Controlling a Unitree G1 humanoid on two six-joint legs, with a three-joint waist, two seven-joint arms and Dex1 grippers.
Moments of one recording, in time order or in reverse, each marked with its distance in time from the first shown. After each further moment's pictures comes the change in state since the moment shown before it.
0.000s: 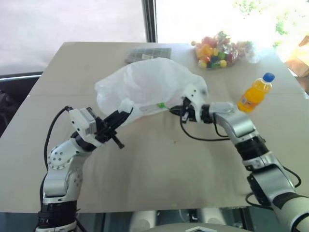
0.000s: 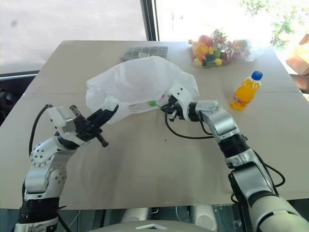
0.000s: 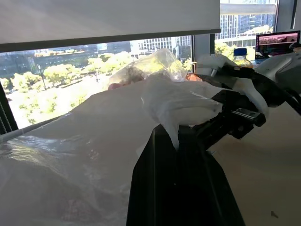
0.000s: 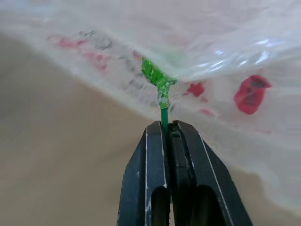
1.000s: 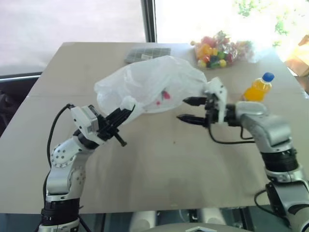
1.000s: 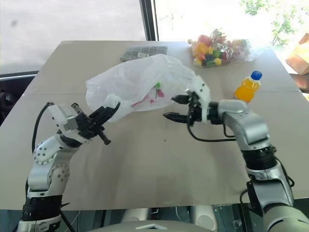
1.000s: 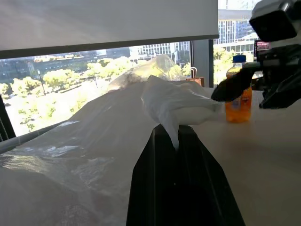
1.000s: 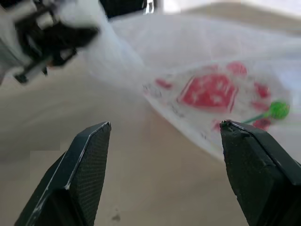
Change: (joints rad) left arm -0.042 -0.016 -0.013 0.013 0.005 0.003 0.004; right arm 0.205 -0.215 -0.262 -0.494 0.298 0.133 0.162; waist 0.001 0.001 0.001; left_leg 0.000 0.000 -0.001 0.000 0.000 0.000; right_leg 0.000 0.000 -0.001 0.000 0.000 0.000
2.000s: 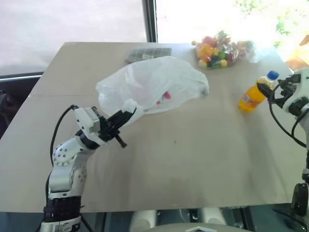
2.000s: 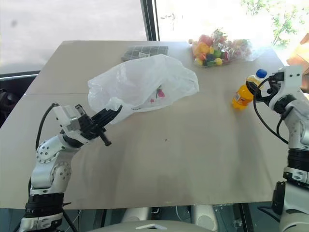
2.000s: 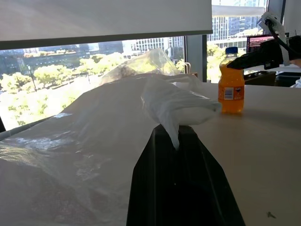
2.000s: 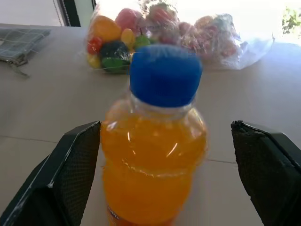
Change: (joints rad) left arm -0.021 -0.008 -0.003 0.051 0.012 -0.012 -0.054; right arm 0.060 -0.157 -0.369 0.484 -0.126 -0.175 -0.414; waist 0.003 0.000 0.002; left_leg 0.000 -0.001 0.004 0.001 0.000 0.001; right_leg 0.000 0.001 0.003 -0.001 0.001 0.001
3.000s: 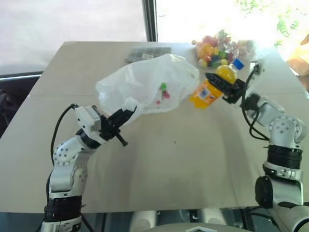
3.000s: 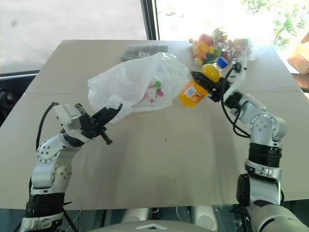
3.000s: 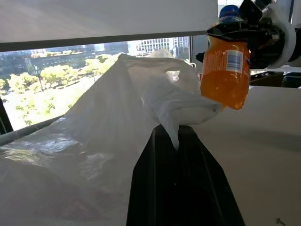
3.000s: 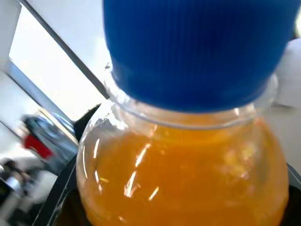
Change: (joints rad) left arm -0.010 -0.008 -0.008 -0.017 0.008 0.004 0.042; right arm -0.125 0.484 0.051 -0.323 0.582 0.394 -0.111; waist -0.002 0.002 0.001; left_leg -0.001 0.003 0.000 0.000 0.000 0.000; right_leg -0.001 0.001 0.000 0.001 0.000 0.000
